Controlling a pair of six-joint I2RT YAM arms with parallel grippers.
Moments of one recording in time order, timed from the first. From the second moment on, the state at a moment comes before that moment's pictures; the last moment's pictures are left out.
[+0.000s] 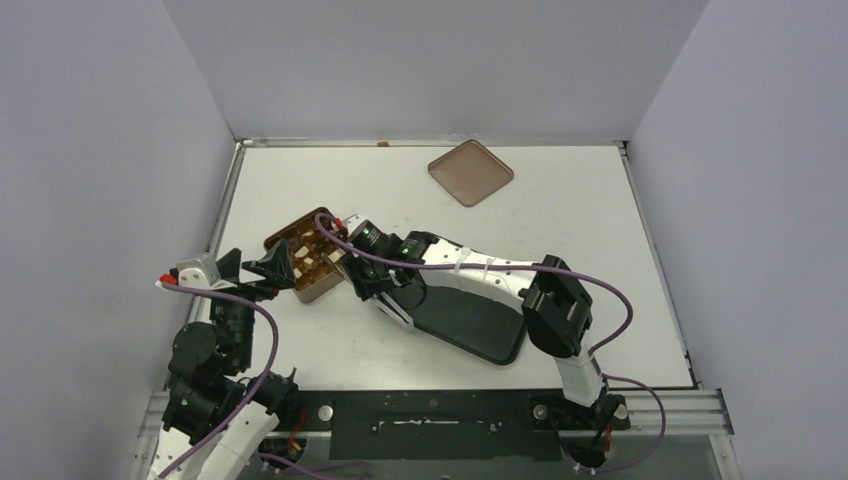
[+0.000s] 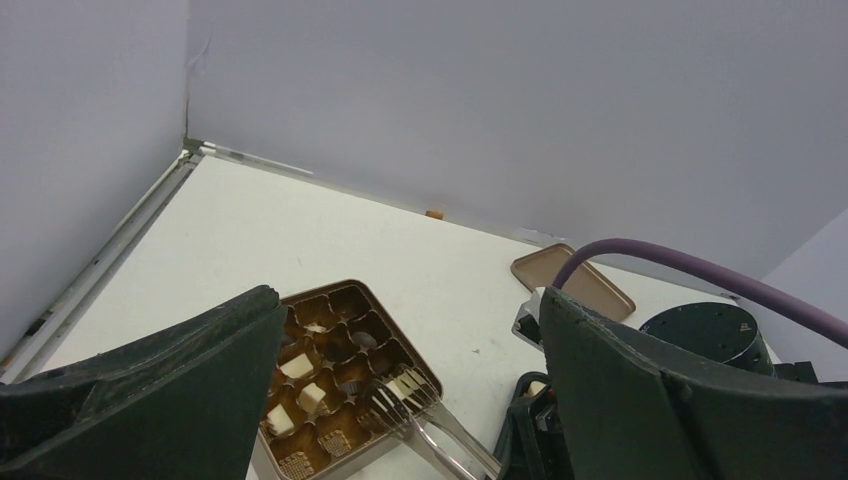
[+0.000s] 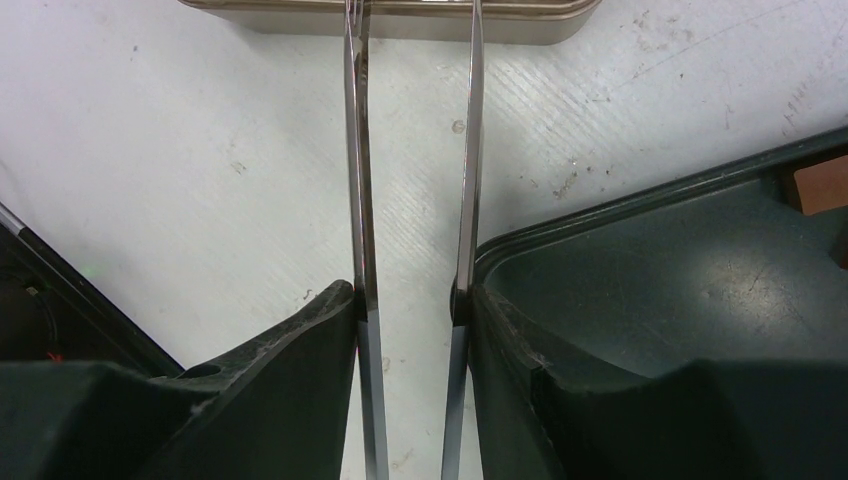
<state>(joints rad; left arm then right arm) -0.44 0.20 0.64 -0.24 -0.49 -0.28 1.06 1.99 1.67 -0.58 0.03 0.35</state>
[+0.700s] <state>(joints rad) -0.44 0.20 0.64 -0.24 -0.49 -0.28 1.06 1.97 1.67 -0.59 0.04 0.35</state>
